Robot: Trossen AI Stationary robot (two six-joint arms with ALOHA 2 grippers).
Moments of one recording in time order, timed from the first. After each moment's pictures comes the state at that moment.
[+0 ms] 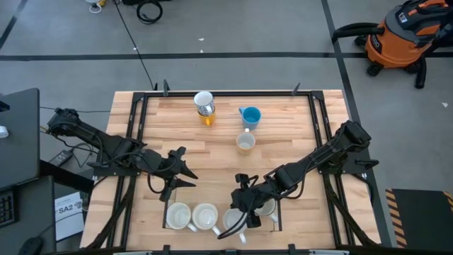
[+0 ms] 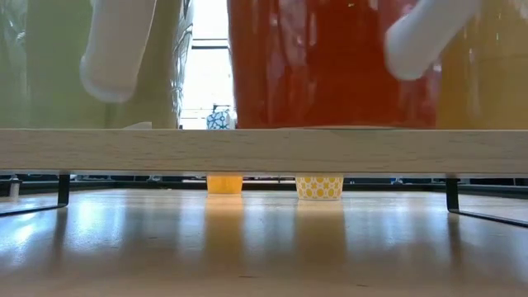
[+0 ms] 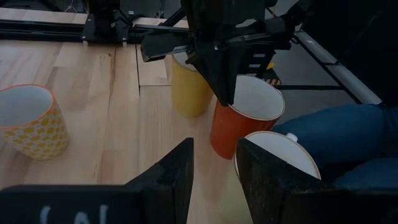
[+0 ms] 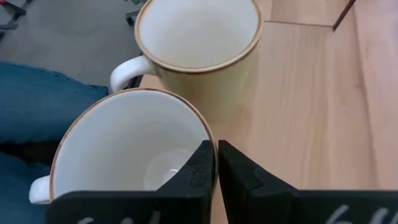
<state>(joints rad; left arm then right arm) -0.44 1.06 0.89 -0.24 -0.15 -0.25 0.49 1.78 1.40 -0.39 0.13 0.28</state>
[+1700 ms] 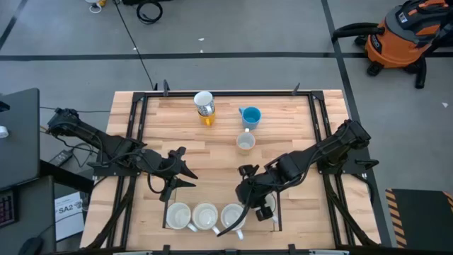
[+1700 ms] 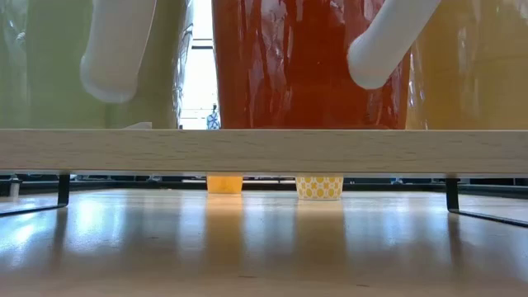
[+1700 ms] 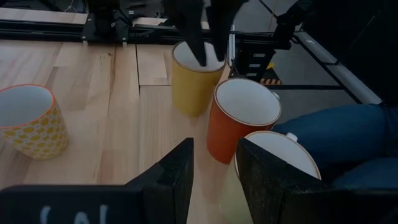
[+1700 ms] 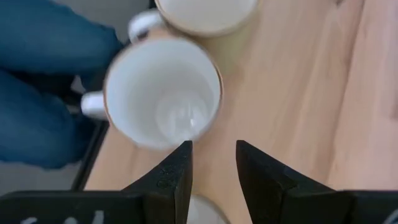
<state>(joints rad) -0.44 1.06 0.89 -0.24 -0.15 -0.25 0.46 1.78 1.68 -0.90 0.00 0.15</state>
